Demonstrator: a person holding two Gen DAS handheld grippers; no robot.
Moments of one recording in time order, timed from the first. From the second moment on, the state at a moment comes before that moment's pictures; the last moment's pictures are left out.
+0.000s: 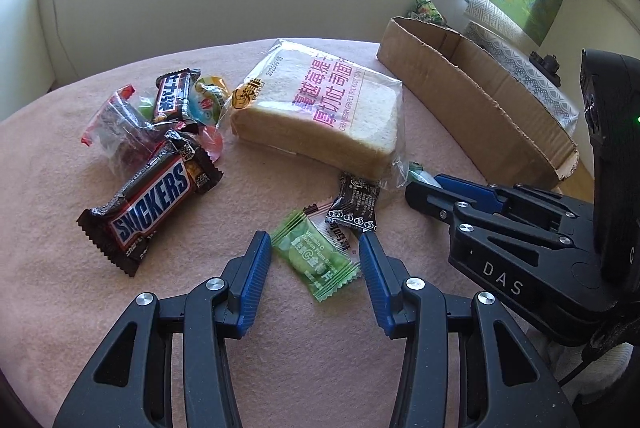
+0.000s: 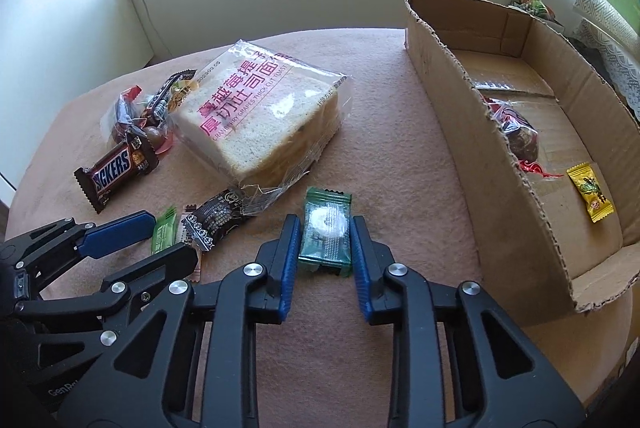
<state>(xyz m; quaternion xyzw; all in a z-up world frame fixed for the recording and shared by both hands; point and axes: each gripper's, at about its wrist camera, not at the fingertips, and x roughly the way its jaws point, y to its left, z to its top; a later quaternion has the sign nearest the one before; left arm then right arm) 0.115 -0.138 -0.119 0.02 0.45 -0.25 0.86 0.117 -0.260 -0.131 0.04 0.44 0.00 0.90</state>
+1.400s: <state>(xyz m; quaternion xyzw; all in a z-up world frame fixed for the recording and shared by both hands) 0.106 -0.123 -0.122 0.02 0.44 -0.20 0.88 0.100 -0.263 -0.127 0.04 0.43 0.03 0.90</state>
